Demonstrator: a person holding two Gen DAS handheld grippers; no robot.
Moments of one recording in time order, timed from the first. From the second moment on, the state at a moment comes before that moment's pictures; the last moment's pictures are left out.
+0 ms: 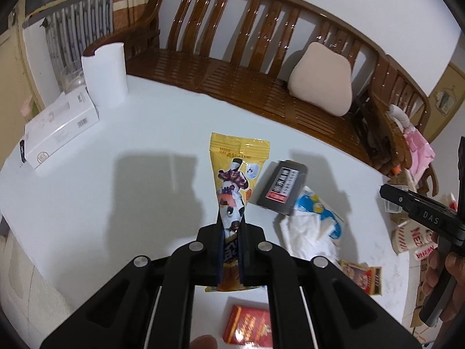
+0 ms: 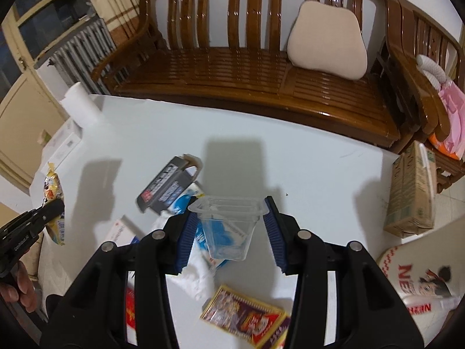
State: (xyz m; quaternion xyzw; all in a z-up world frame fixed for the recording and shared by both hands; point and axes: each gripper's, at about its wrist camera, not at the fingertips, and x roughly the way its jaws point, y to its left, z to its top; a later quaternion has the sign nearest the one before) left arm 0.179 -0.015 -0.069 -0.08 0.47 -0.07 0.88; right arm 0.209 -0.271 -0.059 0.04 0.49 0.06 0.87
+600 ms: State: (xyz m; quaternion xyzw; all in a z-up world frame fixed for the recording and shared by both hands) left arm 0.038 -0.046 -0.036 -0.02 0.45 -0.15 0.88; right arm 0.044 -0.237 -0.014 0.02 0.45 0.12 0.88
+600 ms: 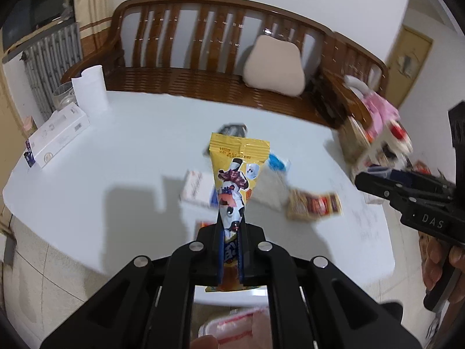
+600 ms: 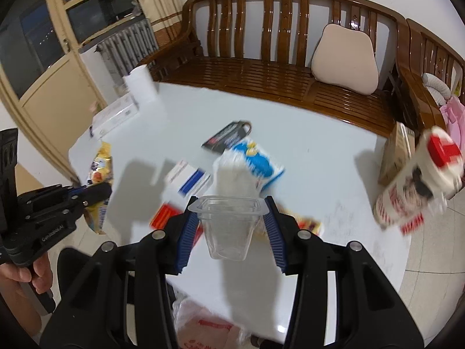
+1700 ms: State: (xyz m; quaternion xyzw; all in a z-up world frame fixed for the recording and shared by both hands) left arm -0.159 -0.074 -0.316 0.01 0.67 -0.20 0.71; right arm -0.158 -0.176 -0.266 0.03 0.61 0.13 0.78
